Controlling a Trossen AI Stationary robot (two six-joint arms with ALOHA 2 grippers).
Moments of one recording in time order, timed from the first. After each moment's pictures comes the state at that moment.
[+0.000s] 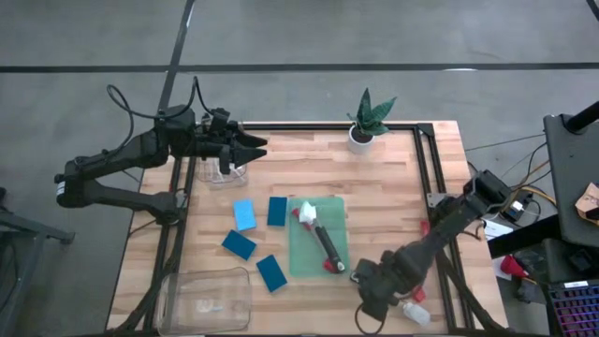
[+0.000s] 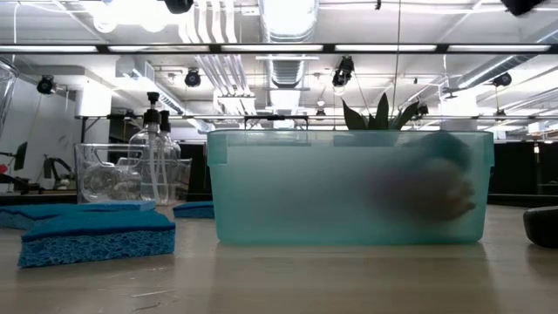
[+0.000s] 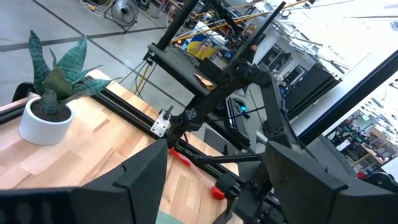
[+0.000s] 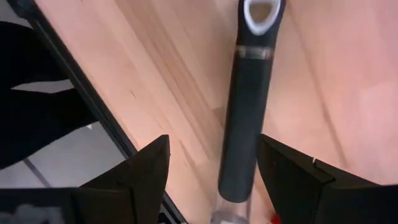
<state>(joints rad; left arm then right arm) 0.26 0.97 1.16 -0.24 0.23 -0.60 0.71 1.72 1.25 -0.86 -0.12 1.28</state>
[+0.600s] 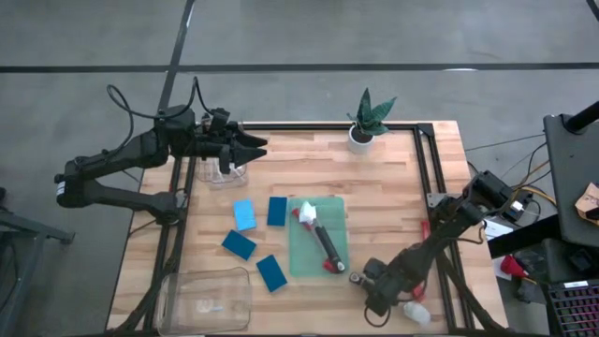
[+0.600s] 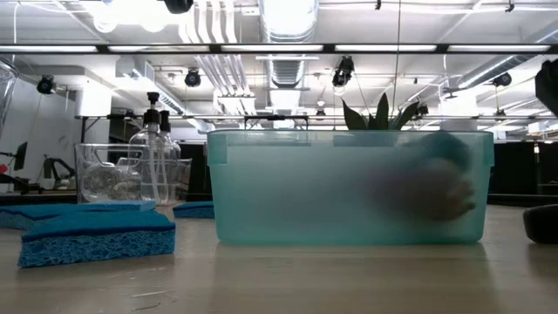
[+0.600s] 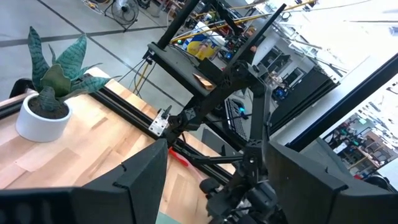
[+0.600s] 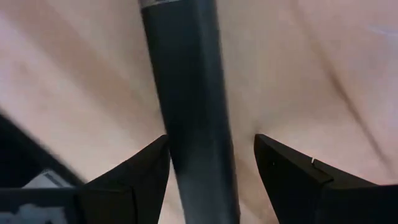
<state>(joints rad) 0.26 0.97 1.16 -0.24 0.23 -0.62 0.75 1.72 0.96 -0.57 -0.16 1.52</state>
